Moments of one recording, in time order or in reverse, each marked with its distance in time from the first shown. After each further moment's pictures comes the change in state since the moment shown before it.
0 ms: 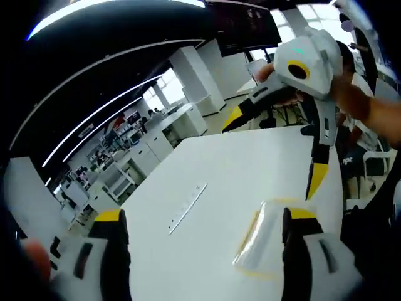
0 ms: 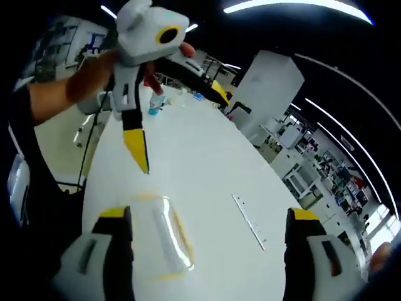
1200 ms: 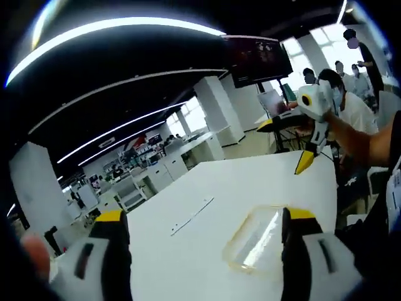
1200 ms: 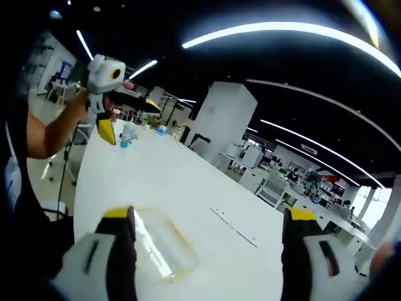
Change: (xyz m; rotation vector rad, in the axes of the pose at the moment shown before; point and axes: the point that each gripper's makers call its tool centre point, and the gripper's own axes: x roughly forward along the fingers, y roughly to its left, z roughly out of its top) left arm -0.088 -0.014 -0.038 -0.109 -0.230 0.117; right arm -0.057 0.019 -0.039 0.110 -0.223 -0.264
